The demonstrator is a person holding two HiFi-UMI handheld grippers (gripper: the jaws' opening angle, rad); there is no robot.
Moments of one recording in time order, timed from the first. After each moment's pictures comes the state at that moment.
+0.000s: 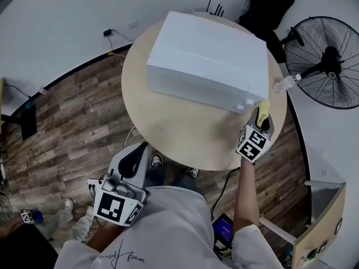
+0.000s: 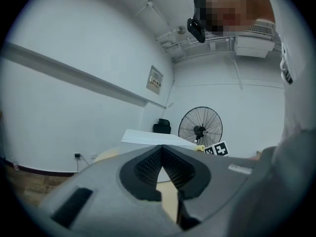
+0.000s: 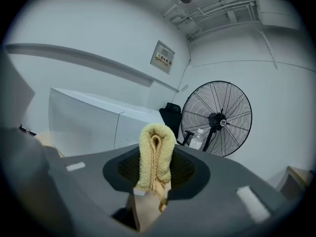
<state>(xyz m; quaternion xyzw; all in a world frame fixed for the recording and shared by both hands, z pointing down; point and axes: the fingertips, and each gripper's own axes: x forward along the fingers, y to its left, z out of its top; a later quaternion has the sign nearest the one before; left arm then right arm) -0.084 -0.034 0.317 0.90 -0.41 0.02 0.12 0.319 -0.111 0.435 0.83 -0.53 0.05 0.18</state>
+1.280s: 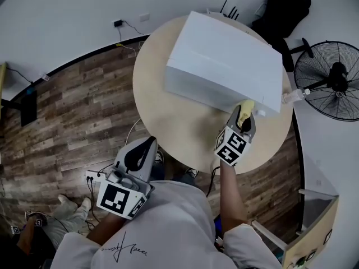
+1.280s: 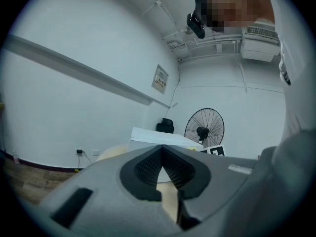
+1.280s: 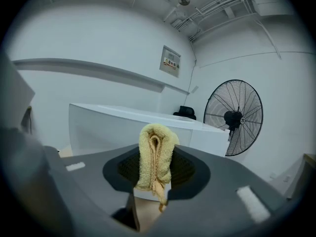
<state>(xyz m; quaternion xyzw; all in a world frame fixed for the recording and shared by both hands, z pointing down) -0.116 -0.067 0.329 0.90 -0.42 0.01 0.14 0.185 -0.163 0.434 0.80 -0.58 0.06 0.13</state>
